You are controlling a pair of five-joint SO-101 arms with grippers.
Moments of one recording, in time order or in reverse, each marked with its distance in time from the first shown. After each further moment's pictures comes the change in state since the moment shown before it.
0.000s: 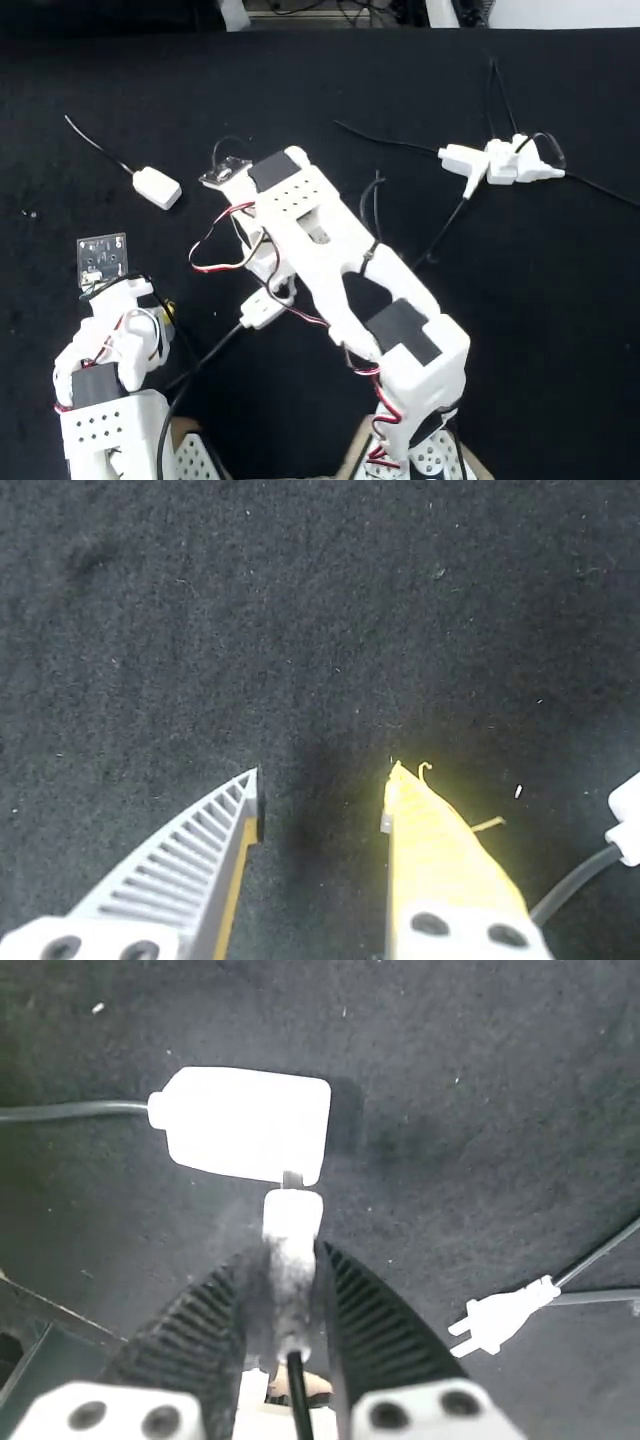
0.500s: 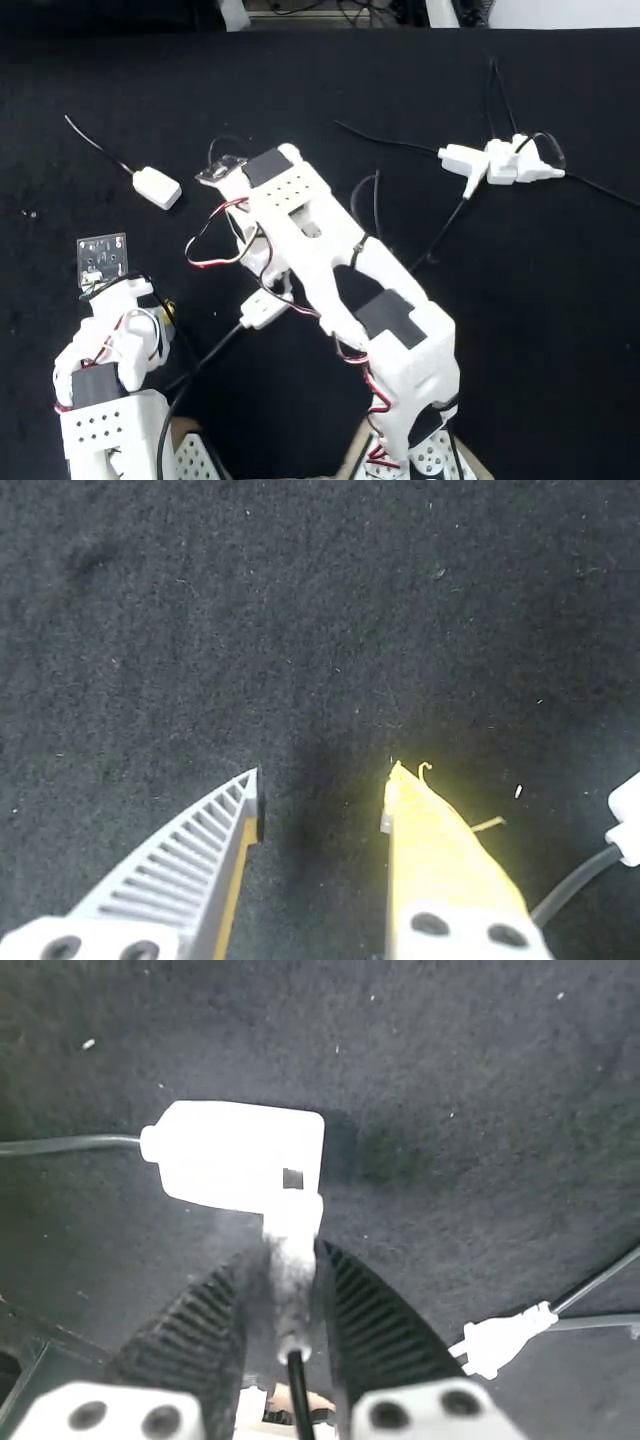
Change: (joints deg) left arm 0.0 0.0 0.0 0.0 0.0; right arm 0.0 5.4 -4.4 -0.4 0.0
